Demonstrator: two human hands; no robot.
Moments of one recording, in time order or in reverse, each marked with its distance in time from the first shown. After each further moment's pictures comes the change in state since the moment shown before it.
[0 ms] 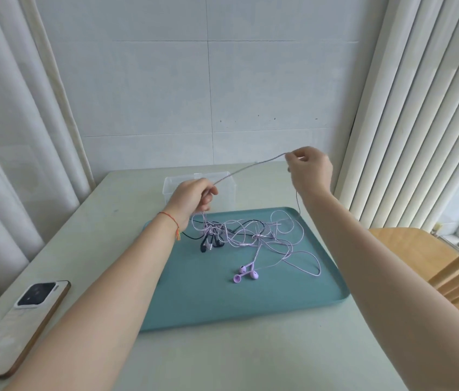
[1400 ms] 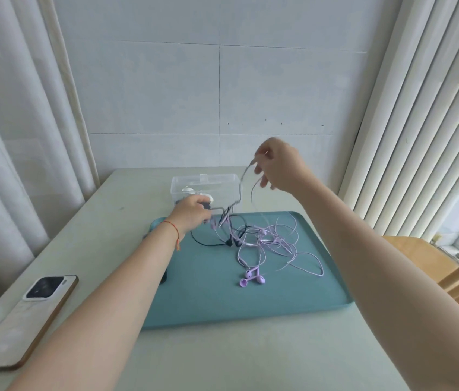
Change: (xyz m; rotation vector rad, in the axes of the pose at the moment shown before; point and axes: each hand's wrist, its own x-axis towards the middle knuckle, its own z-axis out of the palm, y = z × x) left_hand -0.002 -0.030 -0.026 0.376 0.012 -0.115; right_hand -0.022 -0.054 0.024 -0.040 -0.381 -0.299
